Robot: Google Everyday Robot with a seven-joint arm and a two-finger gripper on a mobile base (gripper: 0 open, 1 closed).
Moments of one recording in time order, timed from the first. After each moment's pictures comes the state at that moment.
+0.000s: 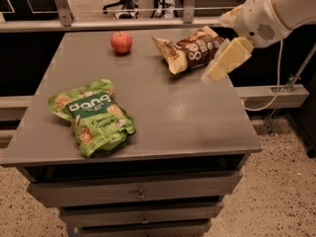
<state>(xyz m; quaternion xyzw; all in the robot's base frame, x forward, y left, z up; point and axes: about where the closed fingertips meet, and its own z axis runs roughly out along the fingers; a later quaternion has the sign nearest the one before) 0.555 -0.133 0.985 -0.56 0.74 0.11 0.36</state>
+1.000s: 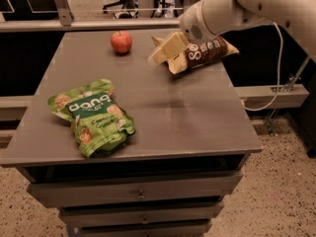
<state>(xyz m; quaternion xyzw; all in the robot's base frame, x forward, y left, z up) 0.672 -0.042 0.953 -0.48 0.75 0.16 0.43</state>
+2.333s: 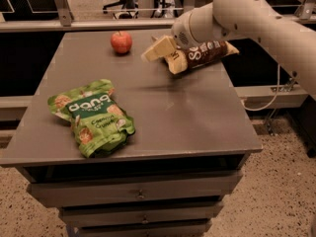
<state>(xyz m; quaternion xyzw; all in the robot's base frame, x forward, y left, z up) 0.732 -0.029 0.923 -0.43 0.75 0.14 0.48</state>
